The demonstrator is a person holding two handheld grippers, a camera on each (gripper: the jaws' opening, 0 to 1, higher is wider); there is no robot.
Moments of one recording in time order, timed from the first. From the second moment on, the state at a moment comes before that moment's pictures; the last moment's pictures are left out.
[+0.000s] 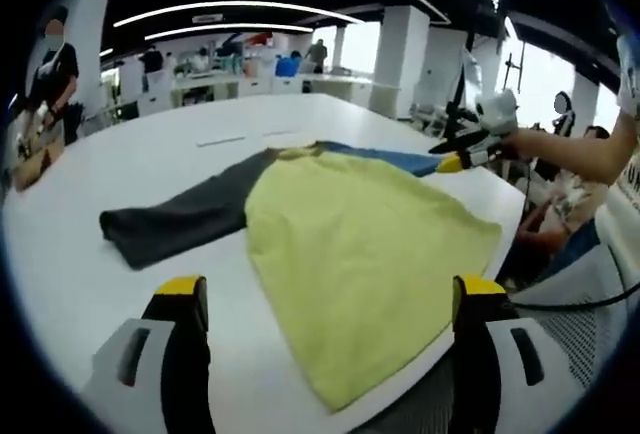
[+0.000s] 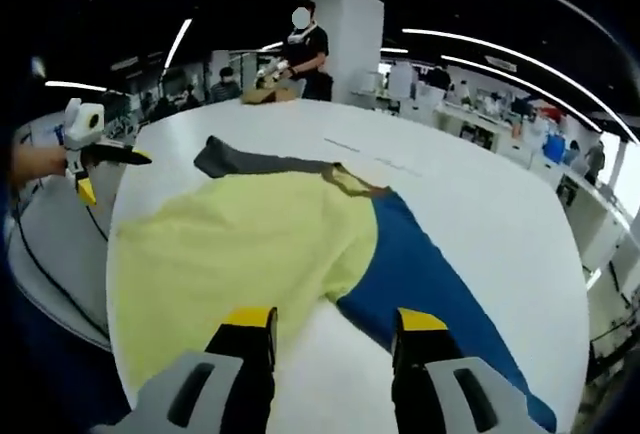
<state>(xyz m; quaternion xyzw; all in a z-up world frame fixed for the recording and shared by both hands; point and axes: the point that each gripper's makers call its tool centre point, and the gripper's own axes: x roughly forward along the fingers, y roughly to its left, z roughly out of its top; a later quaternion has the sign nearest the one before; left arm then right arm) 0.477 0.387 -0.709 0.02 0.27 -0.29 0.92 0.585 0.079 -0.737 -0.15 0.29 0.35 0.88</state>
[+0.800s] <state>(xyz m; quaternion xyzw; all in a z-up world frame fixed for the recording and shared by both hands) 0.481 0.389 -0.707 0.01 0.27 -0.28 0.92 0.609 0.102 -0.785 -0.23 0.33 0.40 0.82</state>
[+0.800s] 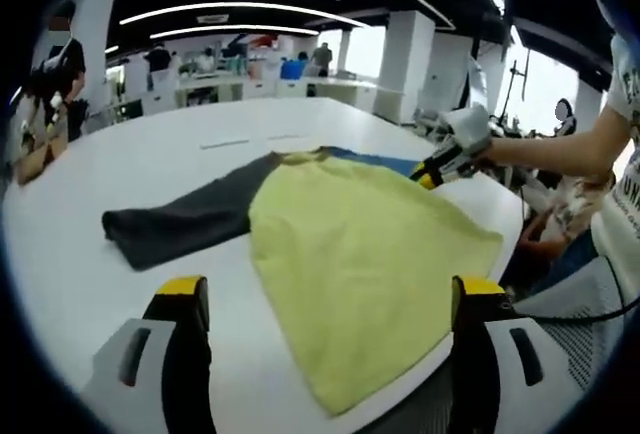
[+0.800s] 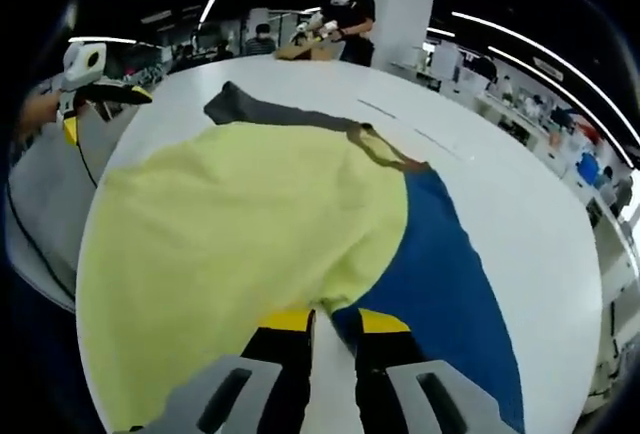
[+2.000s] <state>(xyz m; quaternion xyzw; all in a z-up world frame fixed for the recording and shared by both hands) 0.478 0.395 -0.704 0.01 0.27 -0.27 0.93 0.643 0.071 -0.760 -0.23 0.33 0.32 0.86</state>
